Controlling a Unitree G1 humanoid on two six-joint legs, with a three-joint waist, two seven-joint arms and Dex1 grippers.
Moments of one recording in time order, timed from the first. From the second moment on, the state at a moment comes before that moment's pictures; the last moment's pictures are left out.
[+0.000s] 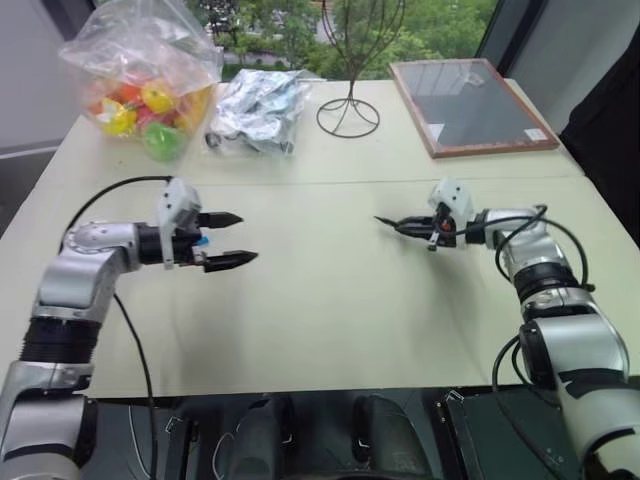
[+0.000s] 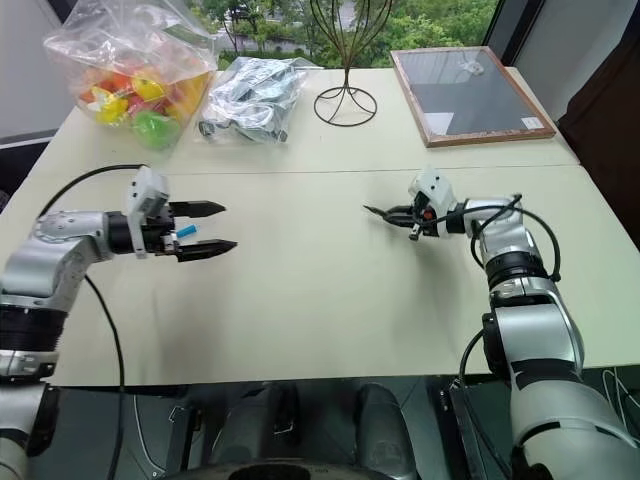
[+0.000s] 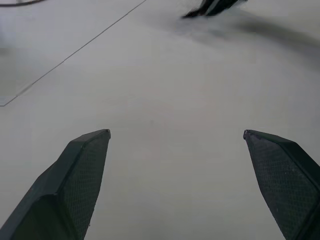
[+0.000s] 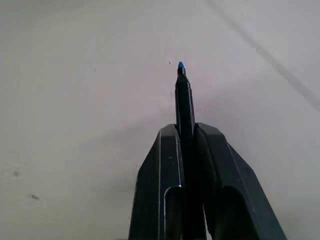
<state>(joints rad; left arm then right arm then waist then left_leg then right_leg) -0.53 0.83 0.03 0.25 -0.40 0.34 -1.20 -0.97 -0.59 0.08 0.86 0.02 -0.06 1.26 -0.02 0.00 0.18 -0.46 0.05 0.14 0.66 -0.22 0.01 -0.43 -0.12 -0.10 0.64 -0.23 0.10</state>
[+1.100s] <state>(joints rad) -0.79 0.76 0.01 1.04 -0.11 -0.07 -1.24 -0.67 -0.60 0.08 -0.12 0.34 0.54 1.09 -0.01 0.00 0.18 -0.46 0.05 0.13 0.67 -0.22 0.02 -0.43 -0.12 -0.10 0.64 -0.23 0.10</state>
